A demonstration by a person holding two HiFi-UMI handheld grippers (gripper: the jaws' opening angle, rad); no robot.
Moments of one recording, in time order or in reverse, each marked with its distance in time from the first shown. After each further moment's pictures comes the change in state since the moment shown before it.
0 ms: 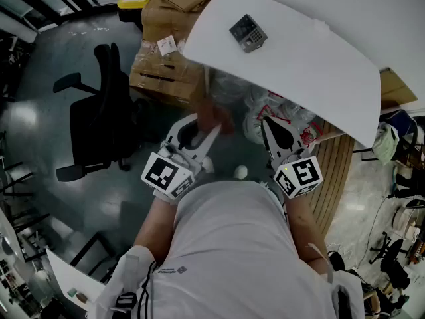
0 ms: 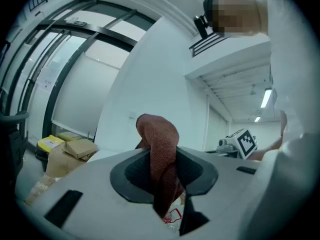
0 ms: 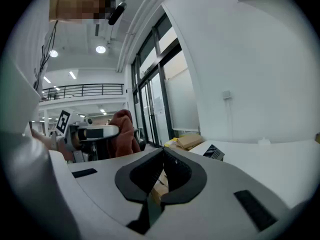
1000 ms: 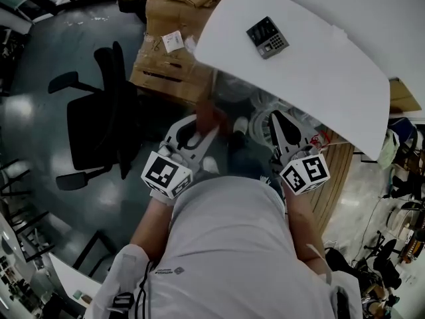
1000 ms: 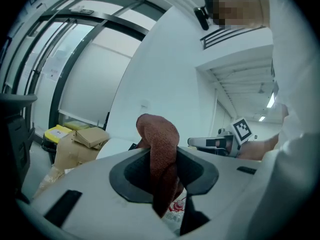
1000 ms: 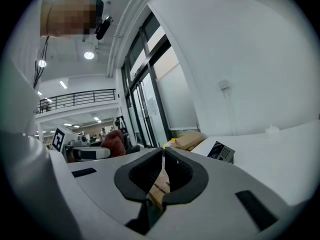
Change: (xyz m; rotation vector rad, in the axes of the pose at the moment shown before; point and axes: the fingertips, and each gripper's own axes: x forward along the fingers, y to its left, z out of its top) left arm -0.001 0.111 -0.042 -0.062 0.121 0.031; right arm 0.099 -0.021 -0.007 0.129 -0.015 -0.042
